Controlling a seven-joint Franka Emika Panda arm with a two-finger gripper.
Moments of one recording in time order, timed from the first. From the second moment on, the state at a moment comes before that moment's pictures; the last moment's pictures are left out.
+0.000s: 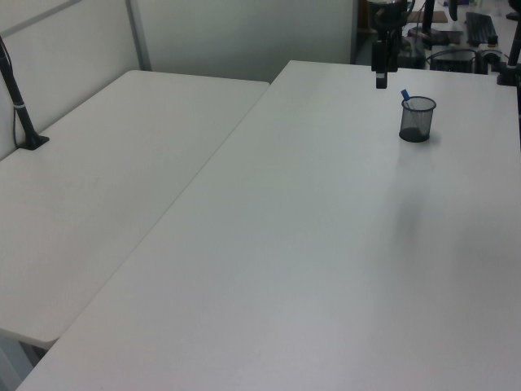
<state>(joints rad) -0.02 0.06 0.05 -1.63 -0.01 1.61 0.03</state>
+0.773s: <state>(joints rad) -0.02 0.06 0.05 -1.63 -0.01 1.58 0.03</state>
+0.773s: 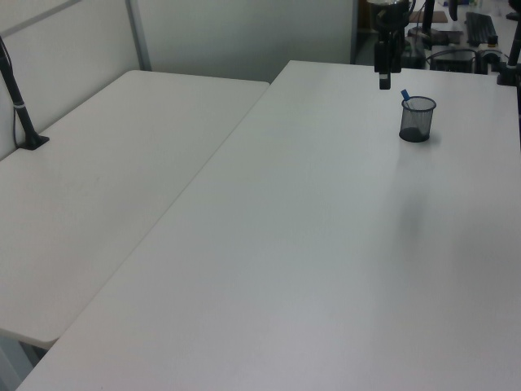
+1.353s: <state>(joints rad) -0.02 0.08 0.05 -1.63 -0.01 1.58 0.03</state>
